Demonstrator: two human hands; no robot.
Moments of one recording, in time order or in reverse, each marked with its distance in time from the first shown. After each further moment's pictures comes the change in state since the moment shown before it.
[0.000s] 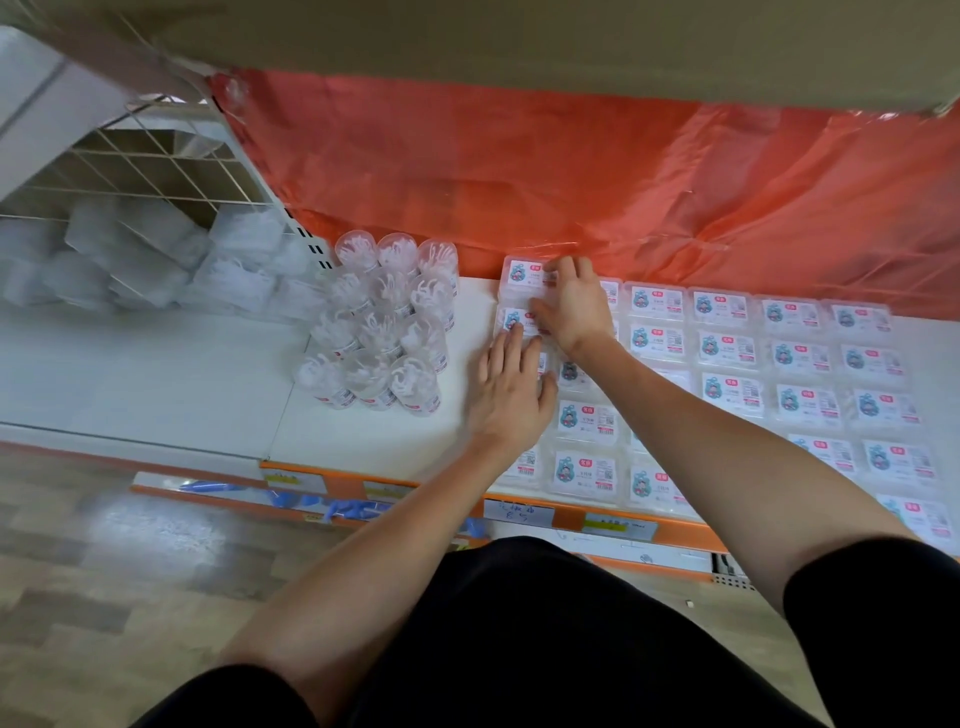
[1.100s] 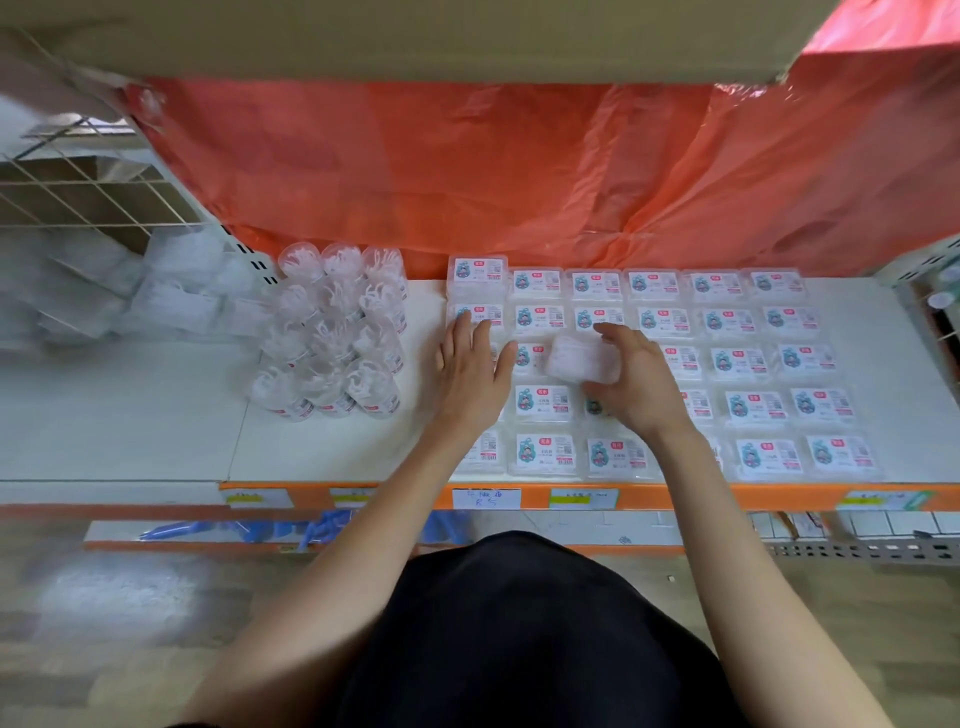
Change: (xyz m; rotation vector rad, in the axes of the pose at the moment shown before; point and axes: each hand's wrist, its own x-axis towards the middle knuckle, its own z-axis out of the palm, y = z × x) left_hand 0.003 0.012 -0.027 -0.238 -0.092 -0.076; right_hand -0.142 0.058 -0.081 0.069 -0.023 0.182
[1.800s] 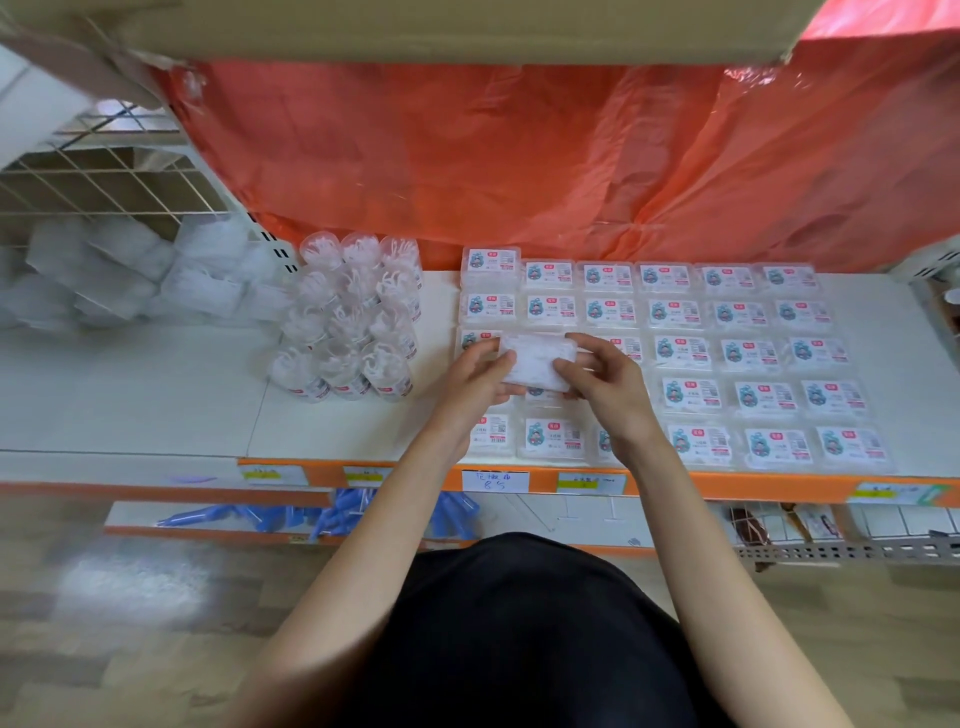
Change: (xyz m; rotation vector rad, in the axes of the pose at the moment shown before) left_hand -0.047 0.005 -0.025 -1.036 -0.160 -0.303; right_hand -0.037 -0.038 0.027 0.926 -0.026 0.178
